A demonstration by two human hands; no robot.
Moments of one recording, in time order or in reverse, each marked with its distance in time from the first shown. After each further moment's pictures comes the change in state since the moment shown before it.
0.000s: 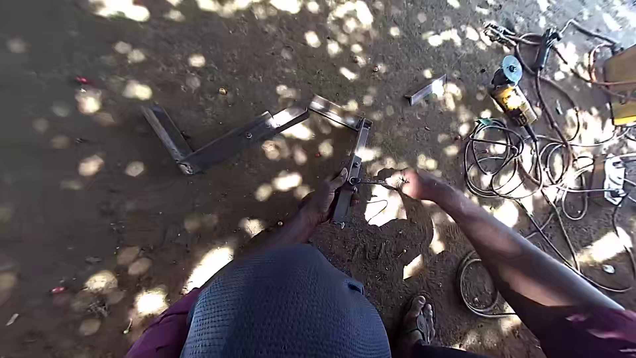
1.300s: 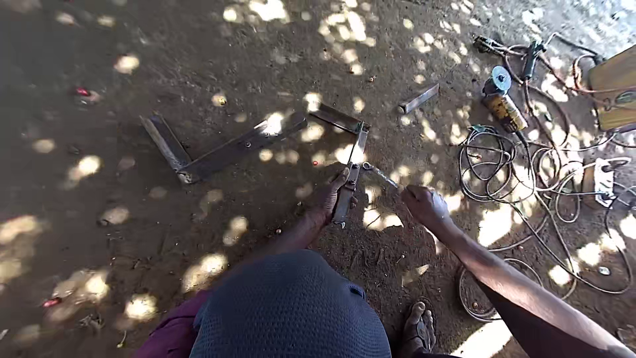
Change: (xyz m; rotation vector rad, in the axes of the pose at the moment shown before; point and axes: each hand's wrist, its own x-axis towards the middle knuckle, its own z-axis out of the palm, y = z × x) left_hand 0.006 0.009 0.016 0.057 0.097 0.075; right_hand -0.085 -0.057 0.011 0.205 0.285 0.337
